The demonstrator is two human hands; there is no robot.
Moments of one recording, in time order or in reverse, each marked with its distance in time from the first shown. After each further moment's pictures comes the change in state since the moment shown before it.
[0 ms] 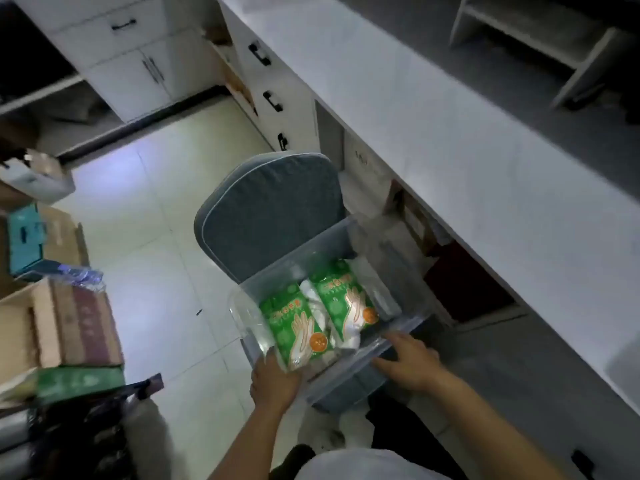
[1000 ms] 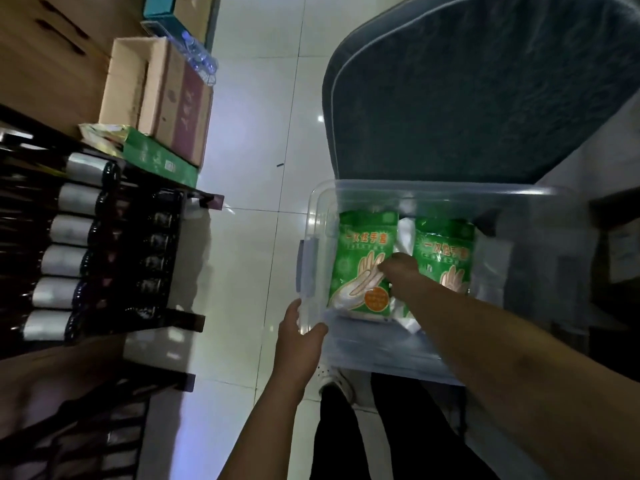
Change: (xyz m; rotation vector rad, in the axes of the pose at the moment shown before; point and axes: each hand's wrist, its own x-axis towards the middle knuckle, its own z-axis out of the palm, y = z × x) left_hand 0.029 -0.034 0.053 -0.930 0.212 -0.513; right_hand 0.279 -0.123 0.115 0.501 -0.265 0.315
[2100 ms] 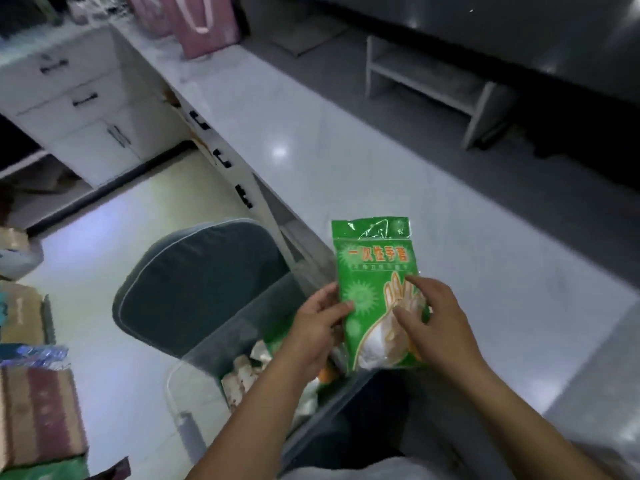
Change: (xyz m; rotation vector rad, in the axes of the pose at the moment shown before) left_hand -0.248 0.170 0.214 0.037 -0.989 0.318; right_hand -0.327 0.137 -0.321 0.165 0.821 -0.721
